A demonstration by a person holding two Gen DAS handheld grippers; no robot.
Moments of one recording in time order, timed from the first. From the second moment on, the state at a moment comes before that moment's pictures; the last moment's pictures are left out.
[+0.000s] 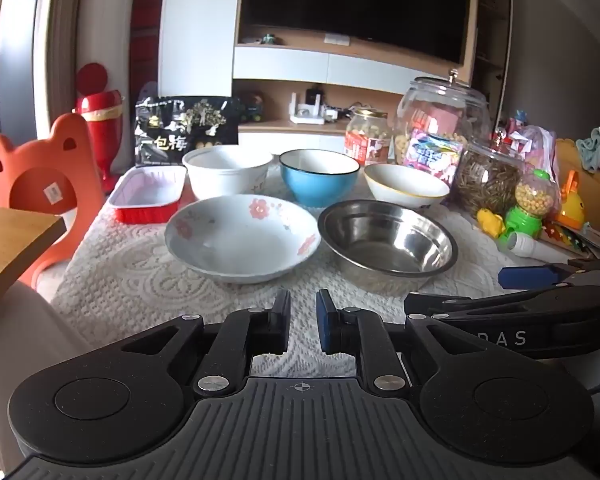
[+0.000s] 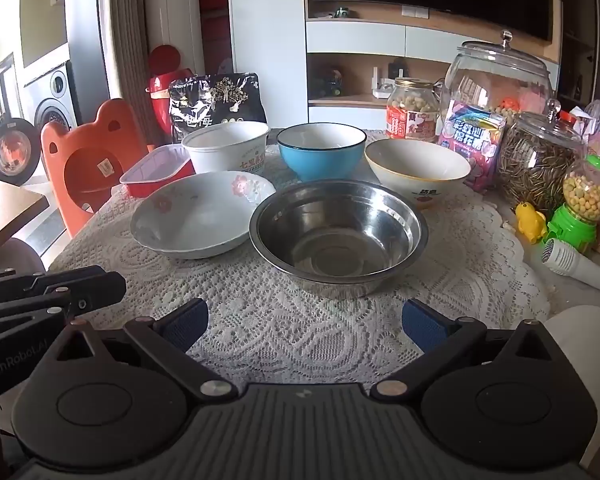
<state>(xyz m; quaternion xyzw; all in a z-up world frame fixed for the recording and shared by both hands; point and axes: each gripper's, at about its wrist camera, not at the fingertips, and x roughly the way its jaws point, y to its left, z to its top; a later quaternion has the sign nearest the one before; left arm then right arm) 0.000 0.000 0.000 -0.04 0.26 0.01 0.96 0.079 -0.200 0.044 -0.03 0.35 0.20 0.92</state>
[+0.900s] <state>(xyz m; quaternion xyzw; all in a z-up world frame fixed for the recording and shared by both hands) -0.001 0.001 -0.001 -0.05 0.27 0.00 0.96 0.080 -0.195 0.039 -0.04 0.35 0.20 0.91</state>
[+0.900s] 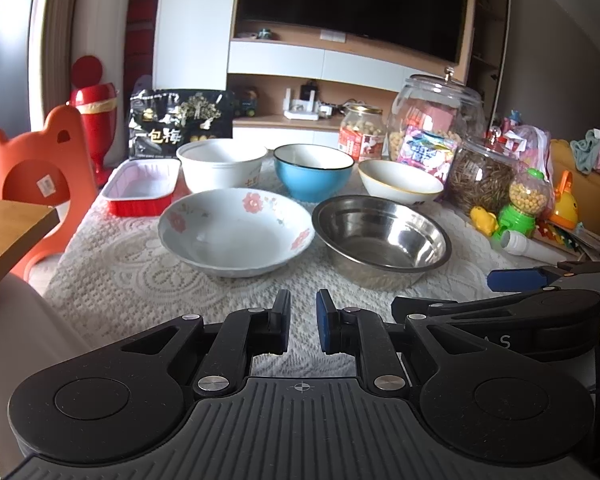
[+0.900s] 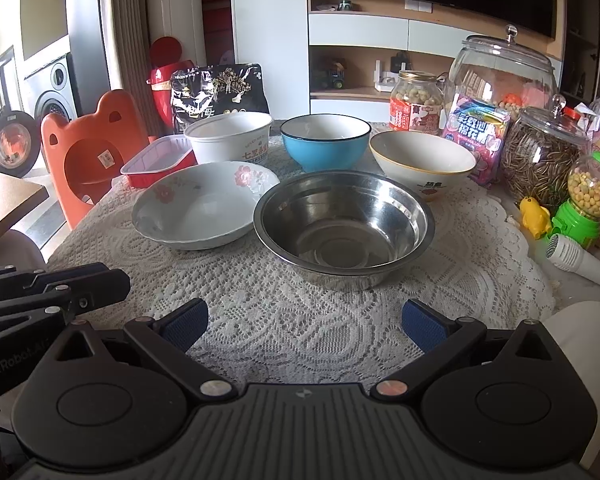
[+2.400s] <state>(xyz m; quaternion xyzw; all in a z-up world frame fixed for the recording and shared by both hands) 0.000 0.003 -0.002 -0.05 0.27 0.01 0.96 0.081 -0.196 0.039 -0.03 0.36 0.20 0.91</state>
